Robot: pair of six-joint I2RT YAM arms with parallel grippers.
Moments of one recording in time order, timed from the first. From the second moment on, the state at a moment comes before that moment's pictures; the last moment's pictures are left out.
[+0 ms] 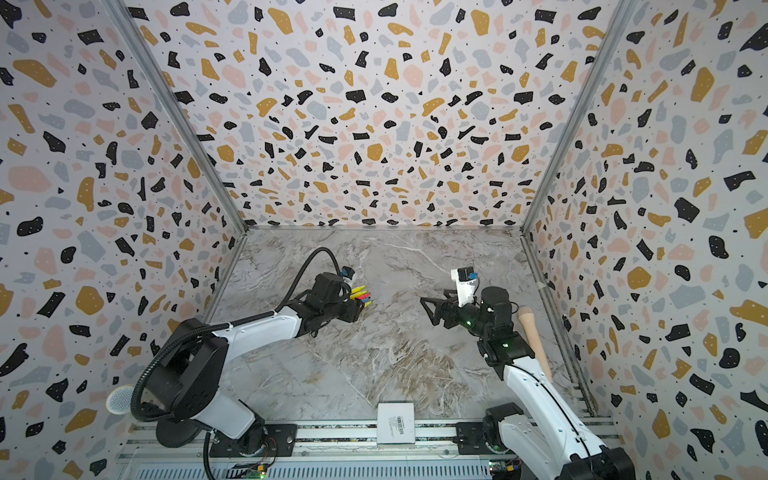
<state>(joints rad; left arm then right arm) -0.58 1.60 0.87 -0.06 0.00 -0.19 0.26 0.89 0.55 0.02 -0.53 0.26</state>
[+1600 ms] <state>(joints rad) -0.58 1.79 1.01 -0.17 -0.01 -0.09 0.28 0.91 0.52 0.02 -0.55 0.24</state>
